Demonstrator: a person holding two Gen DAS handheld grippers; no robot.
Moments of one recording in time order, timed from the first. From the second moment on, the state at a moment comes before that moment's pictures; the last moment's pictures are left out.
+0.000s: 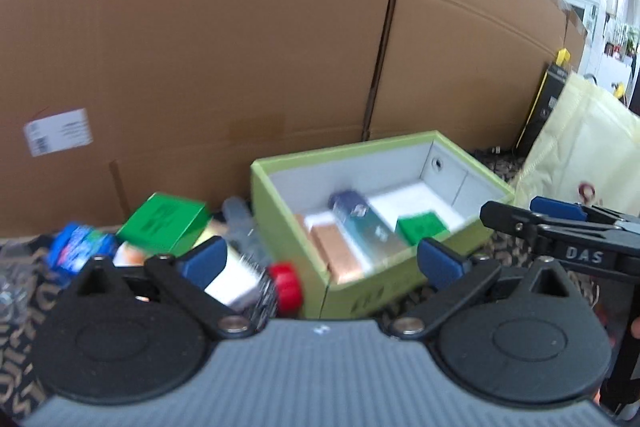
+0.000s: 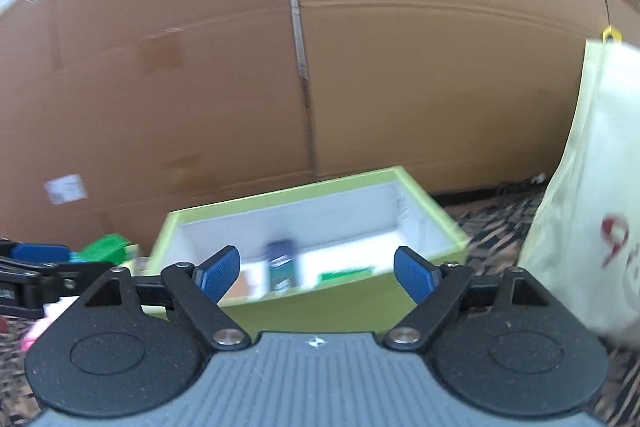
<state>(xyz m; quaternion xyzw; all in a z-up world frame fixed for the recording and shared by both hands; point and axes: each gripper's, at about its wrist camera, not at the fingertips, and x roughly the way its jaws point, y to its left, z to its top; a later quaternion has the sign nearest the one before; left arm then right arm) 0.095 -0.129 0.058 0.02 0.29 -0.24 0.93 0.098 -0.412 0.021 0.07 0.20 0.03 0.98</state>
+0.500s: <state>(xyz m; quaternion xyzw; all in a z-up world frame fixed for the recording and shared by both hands) 0.017 -0.007 -0.002 0.01 0.32 -0.14 0.94 0.026 -0.313 -0.051 0.09 0.25 0.12 0.96</state>
